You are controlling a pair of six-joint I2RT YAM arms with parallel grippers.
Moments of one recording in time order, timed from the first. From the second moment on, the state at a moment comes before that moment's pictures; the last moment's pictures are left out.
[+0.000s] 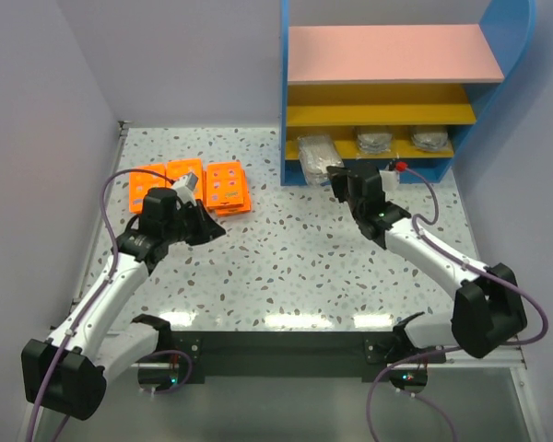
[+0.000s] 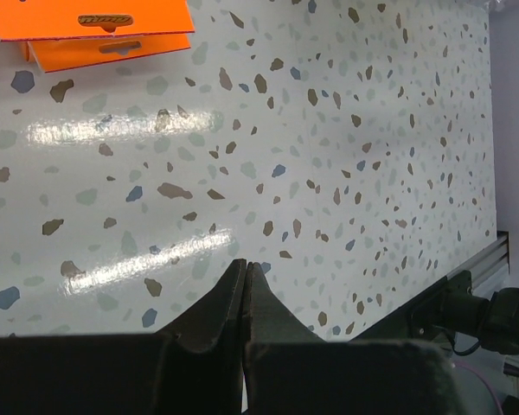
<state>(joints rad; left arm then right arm) -0.27 0.97 0.75 -0.43 0.35 -0.54 0.50 1.32 0.92 0.02 0.41 1.48</state>
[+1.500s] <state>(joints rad) -0.27 1.08 0.85 -0.43 0.31 -0.54 0.50 1.54 1.08 0.10 0.50 1.58</state>
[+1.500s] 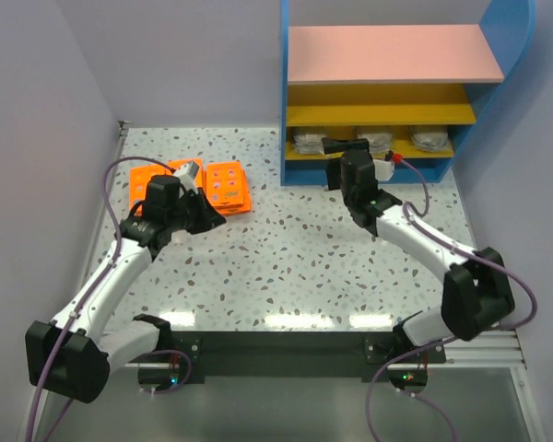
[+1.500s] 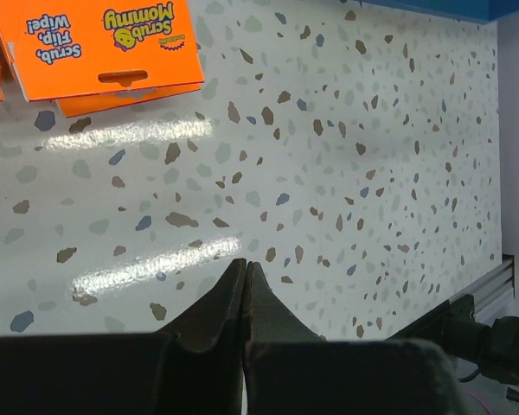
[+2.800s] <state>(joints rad) -0.18 0.79 0.88 -0.64 0.02 -0.60 0.89 2.00 1.34 0.23 0.23 1.53</state>
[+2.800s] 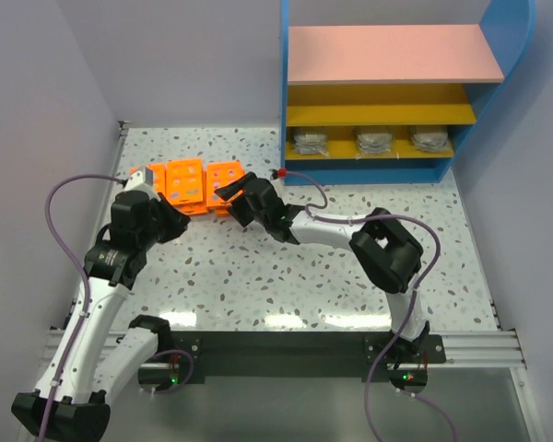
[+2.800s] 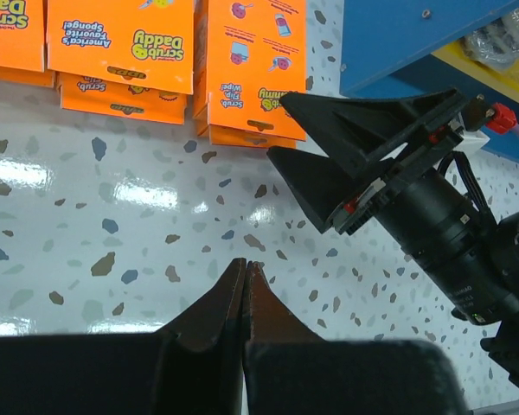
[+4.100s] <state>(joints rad) -0.18 0.78 0.90 -0.72 -0.02 -0.59 0.81 1.93 1.16 0.27 0.22 1.63</state>
